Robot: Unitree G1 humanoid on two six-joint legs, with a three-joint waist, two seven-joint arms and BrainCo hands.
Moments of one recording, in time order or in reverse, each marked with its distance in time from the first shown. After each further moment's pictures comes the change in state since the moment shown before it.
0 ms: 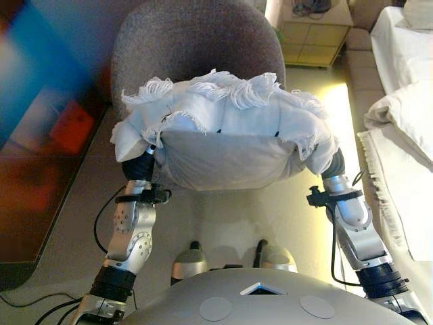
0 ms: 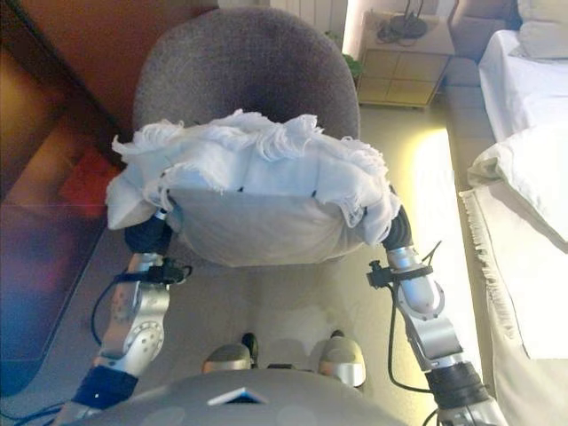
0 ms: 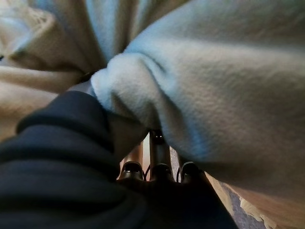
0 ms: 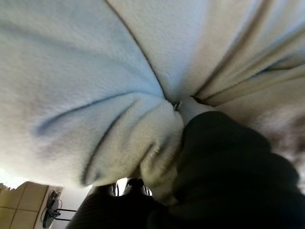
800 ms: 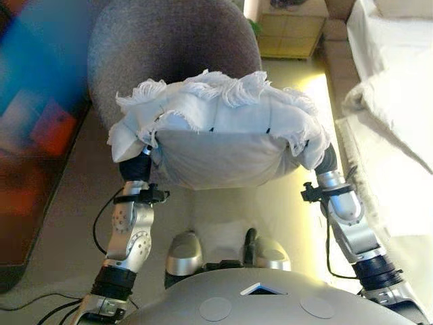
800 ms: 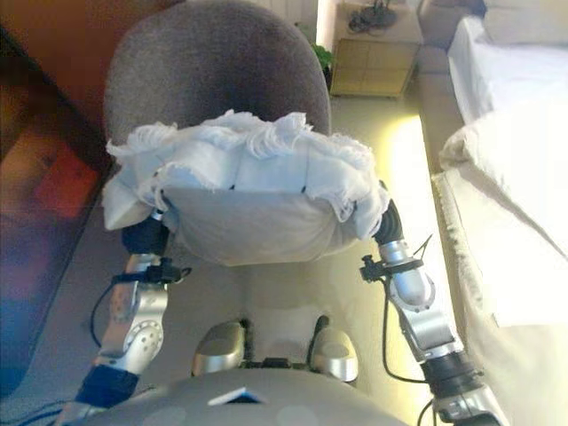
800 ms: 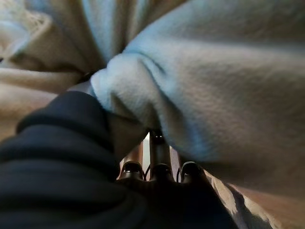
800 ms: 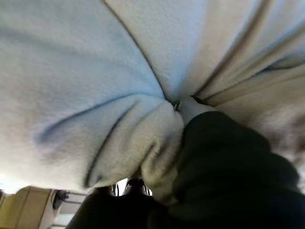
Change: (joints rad) left arm -0.036 0.016 0.021 0.033 -0.001 -0.018 -0.005; right arm -0.074 0.005 0.051 0.057 0.009 0.001 -0.030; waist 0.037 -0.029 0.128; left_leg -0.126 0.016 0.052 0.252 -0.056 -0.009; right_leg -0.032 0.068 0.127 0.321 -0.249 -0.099
